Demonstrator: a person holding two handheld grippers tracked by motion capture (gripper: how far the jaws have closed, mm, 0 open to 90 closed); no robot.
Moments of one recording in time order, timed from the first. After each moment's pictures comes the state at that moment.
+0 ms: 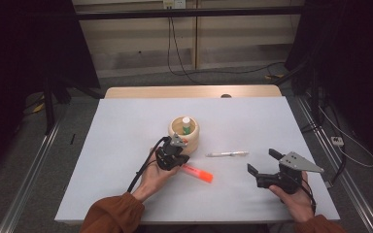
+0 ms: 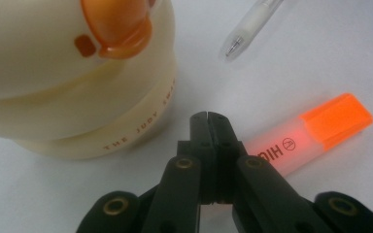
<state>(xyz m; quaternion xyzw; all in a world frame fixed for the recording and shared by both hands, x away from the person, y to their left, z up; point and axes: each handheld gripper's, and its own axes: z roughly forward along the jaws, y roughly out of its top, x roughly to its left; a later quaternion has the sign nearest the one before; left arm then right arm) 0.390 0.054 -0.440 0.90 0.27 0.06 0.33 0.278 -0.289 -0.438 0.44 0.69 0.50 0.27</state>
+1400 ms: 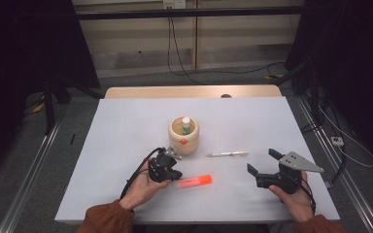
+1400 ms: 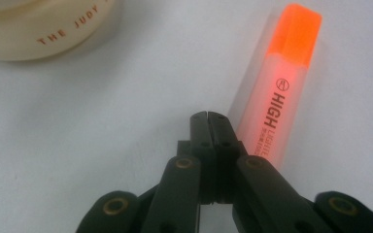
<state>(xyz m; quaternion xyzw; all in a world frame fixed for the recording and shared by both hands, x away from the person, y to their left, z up) 0.360 0.077 -0.438 0.93 0.25 -0.01 0.27 0.278 -0.289 -0.438 0.44 0.69 0.50 0.27</state>
